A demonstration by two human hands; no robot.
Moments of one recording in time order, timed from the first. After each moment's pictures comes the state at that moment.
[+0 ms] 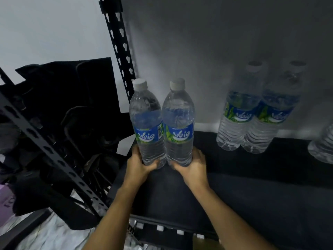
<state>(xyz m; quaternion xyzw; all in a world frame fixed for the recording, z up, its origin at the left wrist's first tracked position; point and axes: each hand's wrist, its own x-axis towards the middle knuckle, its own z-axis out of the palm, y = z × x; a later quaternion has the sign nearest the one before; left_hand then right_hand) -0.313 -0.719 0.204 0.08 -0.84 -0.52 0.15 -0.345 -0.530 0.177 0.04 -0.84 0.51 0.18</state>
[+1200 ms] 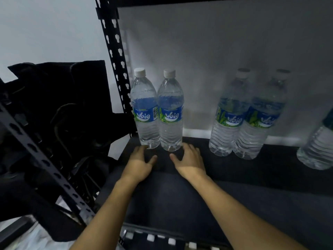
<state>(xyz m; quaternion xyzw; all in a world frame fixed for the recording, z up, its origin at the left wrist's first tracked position) -0.332 -0.698 0.220 0.07 -0.92 -0.37 0.09 -0.362 -0.515 0.225 0.04 -0.95 0.32 0.04</state>
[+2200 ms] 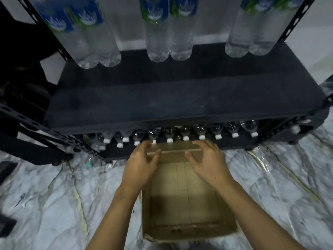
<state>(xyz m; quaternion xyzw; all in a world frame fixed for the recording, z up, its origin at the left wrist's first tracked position) -0.066 -0.519 0.152 0.04 -0.92 -0.38 -0.08 -0.046 -0.311 0.167 -0.08 -0.94 0.32 -0.04</state>
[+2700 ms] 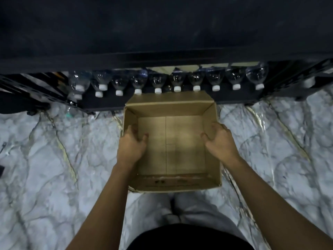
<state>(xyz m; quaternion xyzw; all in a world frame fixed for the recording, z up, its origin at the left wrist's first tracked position) -0.014 -0.489 0.040 0.20 -0.90 -0.34 -0.19 -0.003 -0.226 0.039 -0.20 -0.91 0.30 -0.19</state>
